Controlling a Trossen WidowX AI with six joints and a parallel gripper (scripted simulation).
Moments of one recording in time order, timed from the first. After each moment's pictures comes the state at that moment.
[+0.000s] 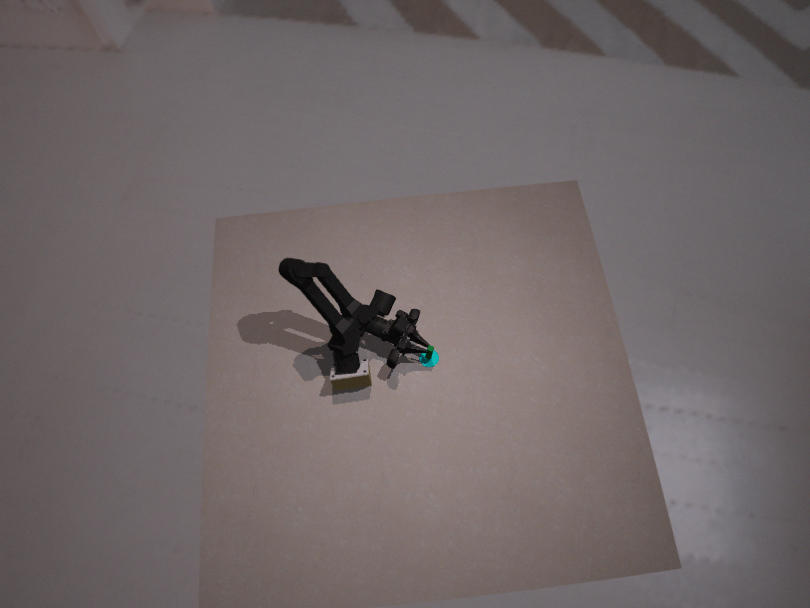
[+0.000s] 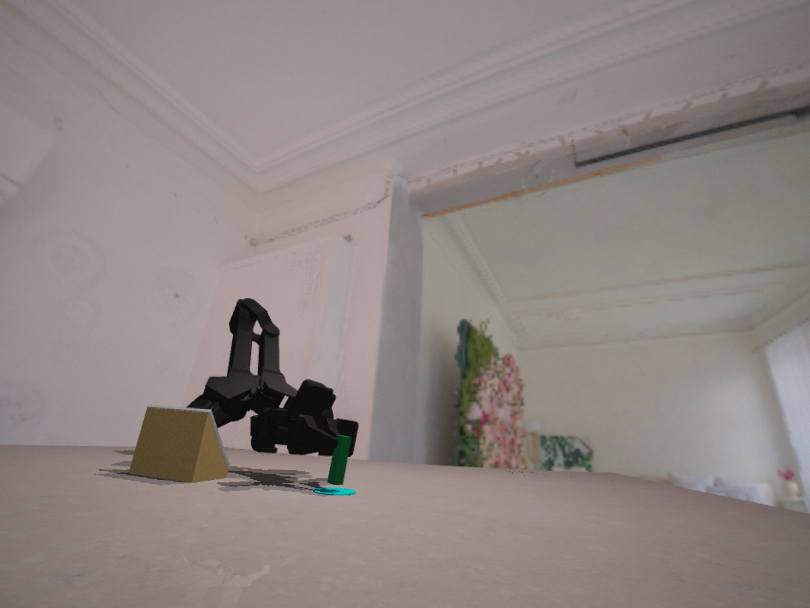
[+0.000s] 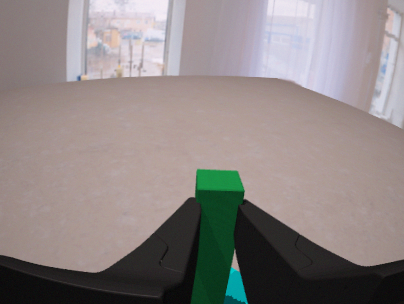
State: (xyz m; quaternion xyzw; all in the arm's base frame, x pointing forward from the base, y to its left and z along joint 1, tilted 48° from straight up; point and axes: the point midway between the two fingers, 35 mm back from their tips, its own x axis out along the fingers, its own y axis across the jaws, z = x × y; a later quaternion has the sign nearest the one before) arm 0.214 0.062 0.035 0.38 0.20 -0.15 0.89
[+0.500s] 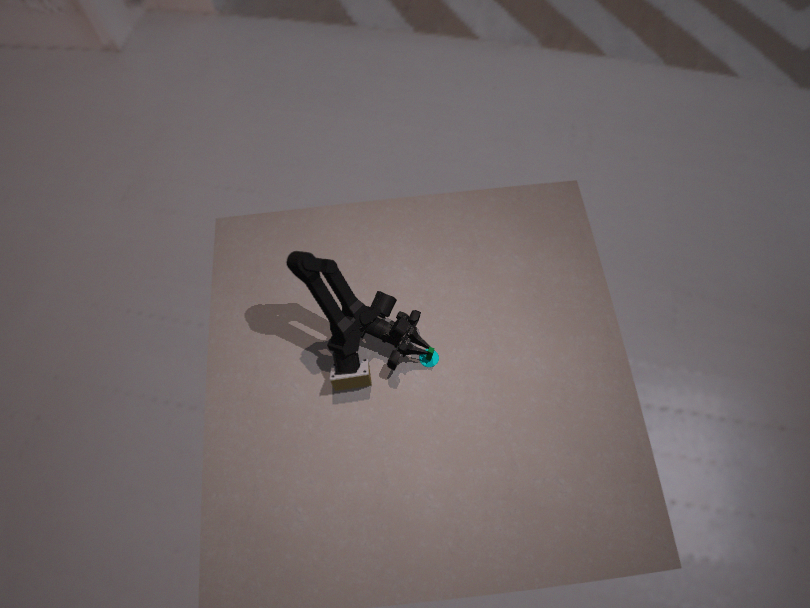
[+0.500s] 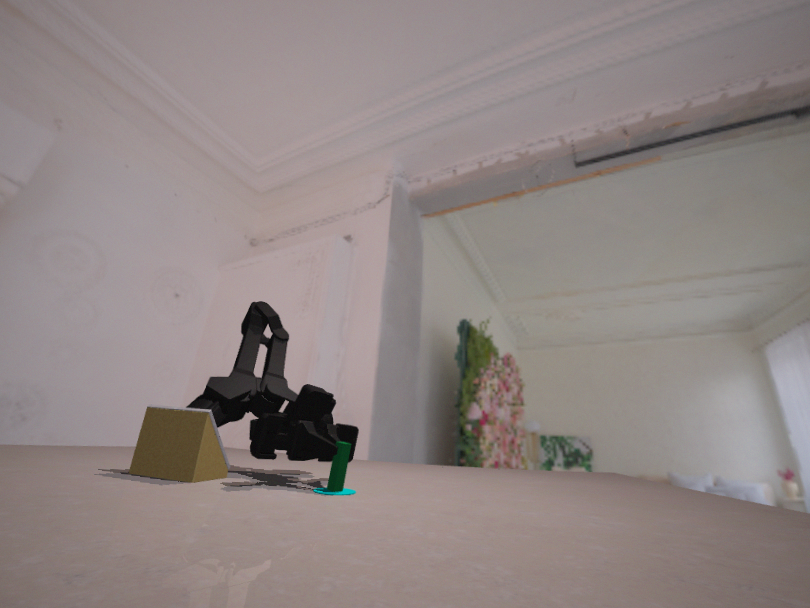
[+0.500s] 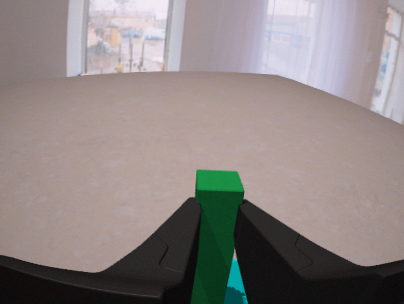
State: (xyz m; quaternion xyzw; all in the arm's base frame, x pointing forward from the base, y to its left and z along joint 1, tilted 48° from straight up) arm 0.214 0.068 0.028 0.38 0.21 -0.15 0.89
